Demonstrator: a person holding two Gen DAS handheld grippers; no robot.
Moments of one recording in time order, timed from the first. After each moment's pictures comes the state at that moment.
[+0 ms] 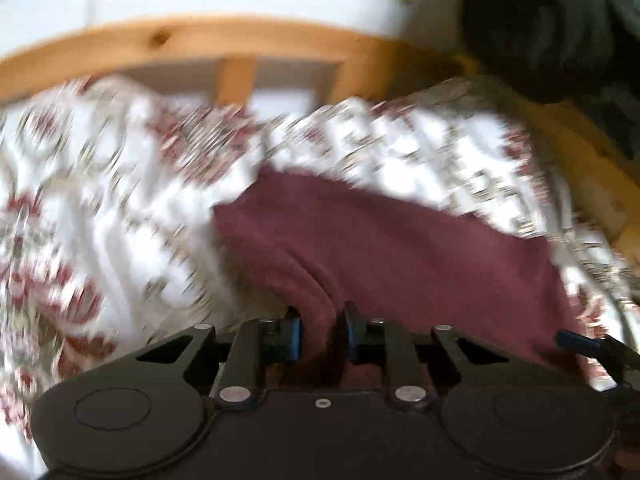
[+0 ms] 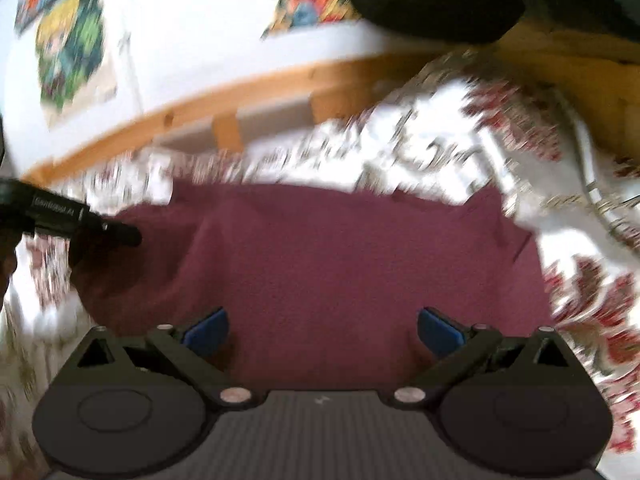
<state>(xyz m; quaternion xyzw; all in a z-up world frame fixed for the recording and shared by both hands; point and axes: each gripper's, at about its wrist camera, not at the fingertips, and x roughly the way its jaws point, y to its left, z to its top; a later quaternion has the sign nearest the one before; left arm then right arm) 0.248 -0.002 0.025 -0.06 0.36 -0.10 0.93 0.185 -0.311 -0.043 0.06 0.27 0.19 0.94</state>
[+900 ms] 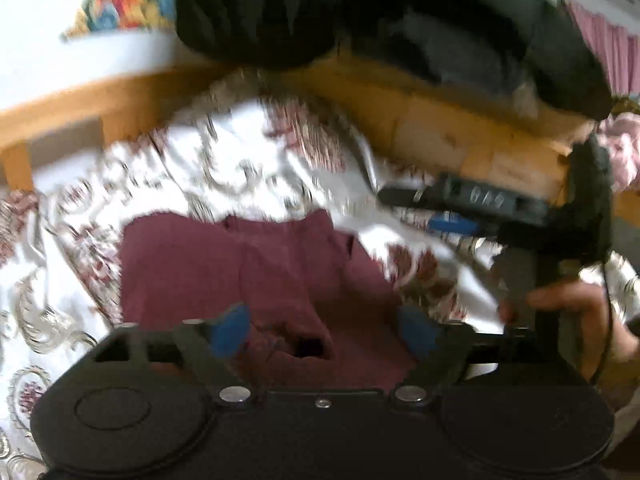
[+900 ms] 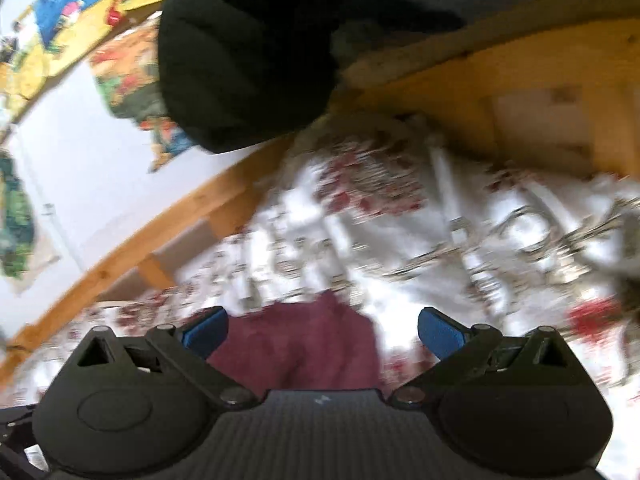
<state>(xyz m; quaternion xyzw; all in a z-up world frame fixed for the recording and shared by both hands) 0.187 -0.171 0.019 0.02 0.28 -0.27 0.92 0.222 -0.448 -0.025 0.24 0.22 0.15 0.93</state>
